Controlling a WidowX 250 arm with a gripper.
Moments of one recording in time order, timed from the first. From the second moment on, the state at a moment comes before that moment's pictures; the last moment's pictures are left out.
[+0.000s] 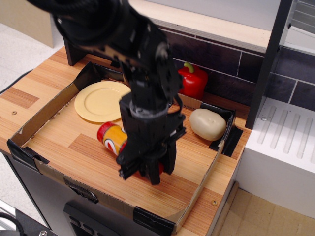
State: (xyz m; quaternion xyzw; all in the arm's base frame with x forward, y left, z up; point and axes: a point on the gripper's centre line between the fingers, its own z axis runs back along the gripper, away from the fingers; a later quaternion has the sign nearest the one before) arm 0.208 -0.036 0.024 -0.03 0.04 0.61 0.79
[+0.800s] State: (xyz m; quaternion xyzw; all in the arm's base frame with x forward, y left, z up) arm 0.195 -0.046 0.072 -0.20 0.26 0.55 0.76
